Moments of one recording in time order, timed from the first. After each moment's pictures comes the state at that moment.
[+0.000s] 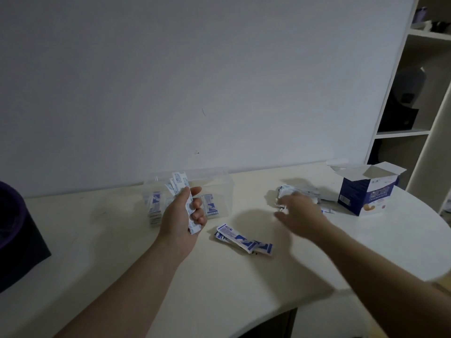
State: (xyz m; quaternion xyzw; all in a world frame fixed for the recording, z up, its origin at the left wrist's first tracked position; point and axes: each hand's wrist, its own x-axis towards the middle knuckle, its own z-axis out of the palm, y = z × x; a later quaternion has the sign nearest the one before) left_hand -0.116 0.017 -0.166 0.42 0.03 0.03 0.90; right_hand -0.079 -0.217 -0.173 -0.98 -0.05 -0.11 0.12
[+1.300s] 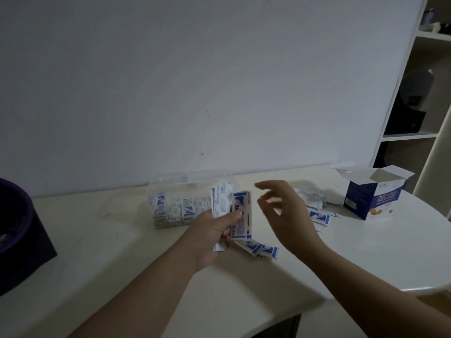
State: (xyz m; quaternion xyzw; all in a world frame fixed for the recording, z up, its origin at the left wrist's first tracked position) left_hand -0.136 -0.009 -0.167 0.57 -0.01 -0.09 0.82; right_hand -0.121 -0.170 -0.162 -0.81 -0.22 -0.28 0.46
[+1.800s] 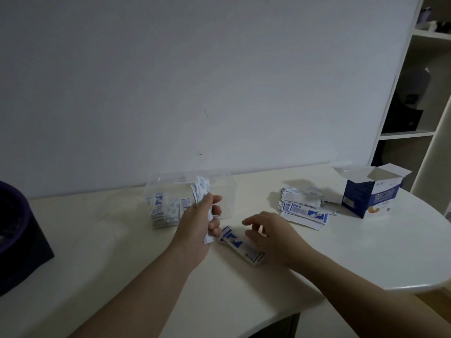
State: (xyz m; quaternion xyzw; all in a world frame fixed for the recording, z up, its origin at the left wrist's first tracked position) left_hand -0.127 -0.002 -0.166 0.53 0.03 0.01 0.85; right_hand -0.119 -0.169 -0.184 -0.95 -0.20 -0.10 0.23
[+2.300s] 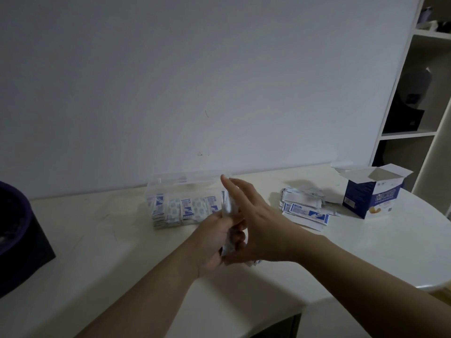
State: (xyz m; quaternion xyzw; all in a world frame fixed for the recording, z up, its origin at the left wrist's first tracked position) left_hand -0.142 -0.016 -0.167 0.58 -0.08 -0.14 0.80; right_hand -0.131 -0.154 -0.150 -0.89 -0.39 -0.13 0.19
